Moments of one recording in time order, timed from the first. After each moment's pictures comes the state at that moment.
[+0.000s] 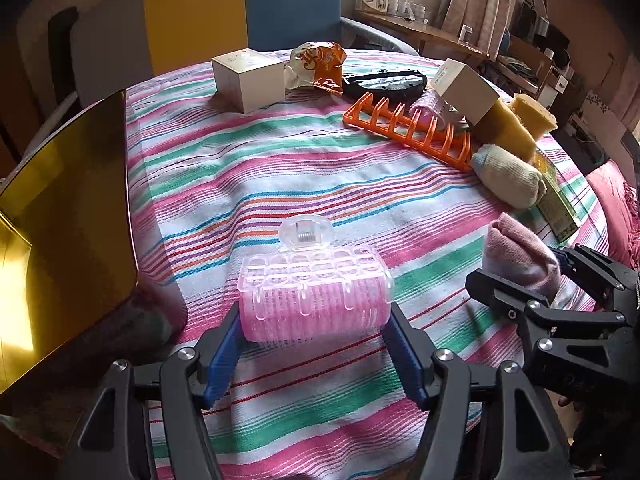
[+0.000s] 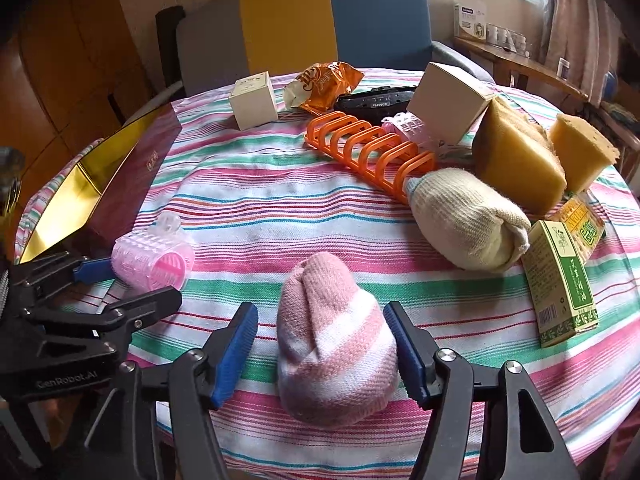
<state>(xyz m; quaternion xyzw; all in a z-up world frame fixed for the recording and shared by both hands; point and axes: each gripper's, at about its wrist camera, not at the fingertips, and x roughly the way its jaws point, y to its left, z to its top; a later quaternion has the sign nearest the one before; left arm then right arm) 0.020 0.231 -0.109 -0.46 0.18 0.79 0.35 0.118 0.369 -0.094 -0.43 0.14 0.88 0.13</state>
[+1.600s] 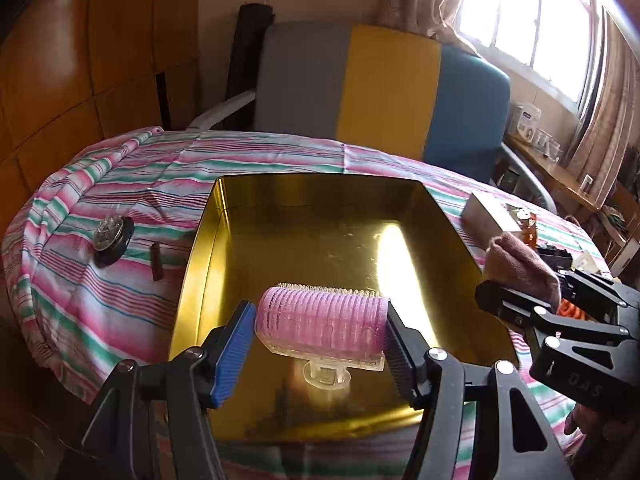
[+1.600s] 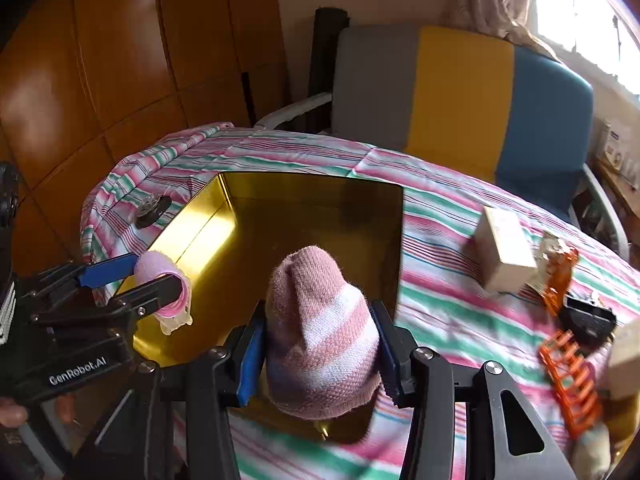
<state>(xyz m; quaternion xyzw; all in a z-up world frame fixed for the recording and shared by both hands) -0.106 0.012 -0.028 -0.40 0.02 0.90 0.14 -0.067 0.189 -0.007 -0.39 0.02 0.92 -0.06</state>
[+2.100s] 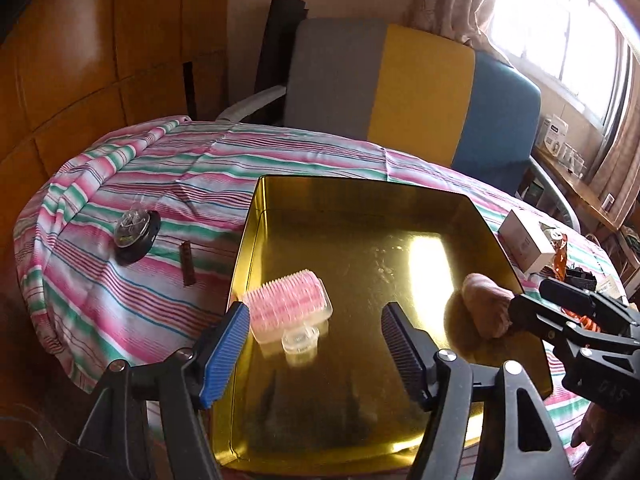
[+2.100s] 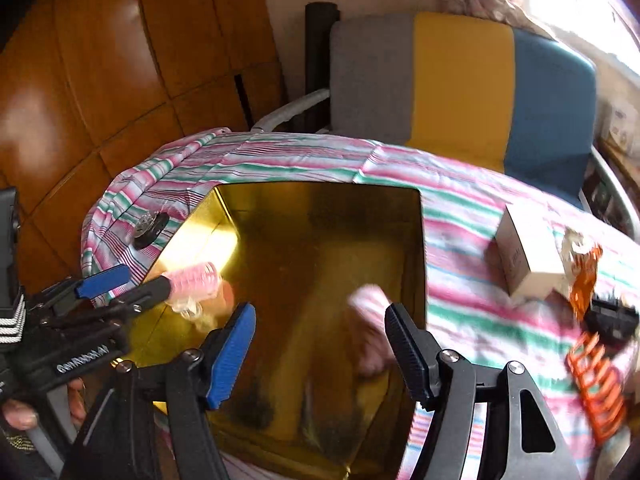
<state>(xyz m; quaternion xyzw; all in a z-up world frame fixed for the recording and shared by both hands) -0.110 -0.013 -0.028 -0.40 0.00 0.91 0.12 -0.080 0.195 -0.015 -0.40 0.07 0.91 -0.05</state>
